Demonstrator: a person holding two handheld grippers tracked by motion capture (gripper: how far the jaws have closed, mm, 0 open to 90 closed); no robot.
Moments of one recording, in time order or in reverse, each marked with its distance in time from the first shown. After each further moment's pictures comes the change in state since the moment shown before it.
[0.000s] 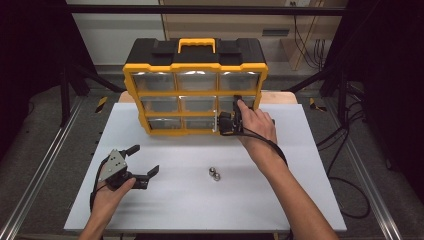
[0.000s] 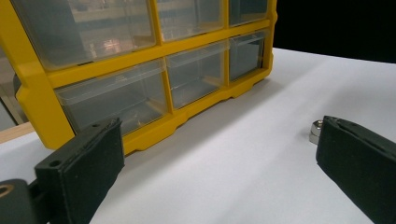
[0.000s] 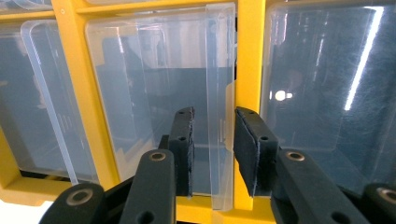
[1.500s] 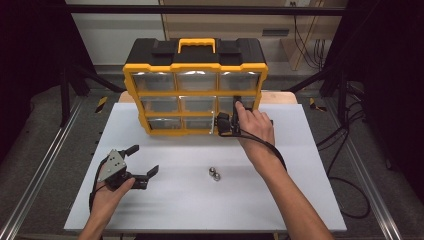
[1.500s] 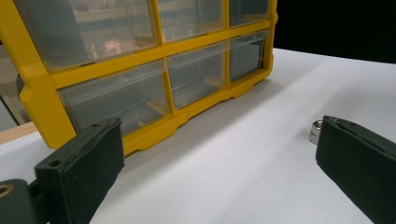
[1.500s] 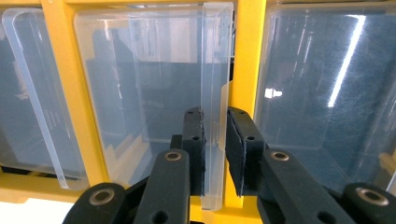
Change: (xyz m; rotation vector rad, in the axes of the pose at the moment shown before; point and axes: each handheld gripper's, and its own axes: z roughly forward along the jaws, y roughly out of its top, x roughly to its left) left arm 0.000 0.001 -0.002 -0.001 0.002 0.001; right arm 0.005 0.006 -0.001 0.050 -0.042 -0.029
